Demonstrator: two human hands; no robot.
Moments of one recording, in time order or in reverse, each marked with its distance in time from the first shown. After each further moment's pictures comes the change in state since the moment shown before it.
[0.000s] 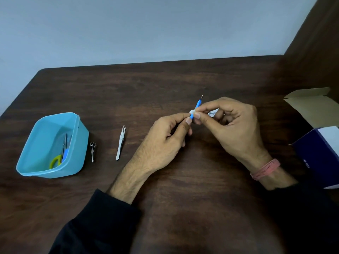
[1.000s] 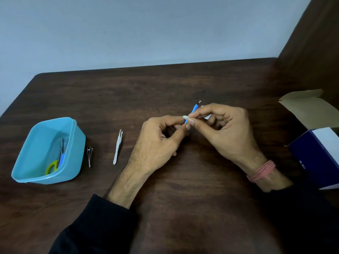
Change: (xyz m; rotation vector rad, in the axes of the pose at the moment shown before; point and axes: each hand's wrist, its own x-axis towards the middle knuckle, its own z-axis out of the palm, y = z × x) left_hand 0.003 -0.011 0.002 -0.071 0.168 -0.002; right_hand 0.000 0.003 0.003 0.069 -0.048 0.064
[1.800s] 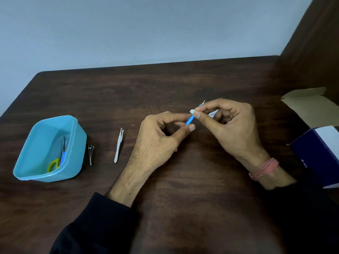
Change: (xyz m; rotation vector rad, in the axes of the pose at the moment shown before) left_hand 0.001 -0.001 0.000 -0.023 0.039 0.005; right_hand 0.002 0.005 -0.004 0.021 0.073 0.035
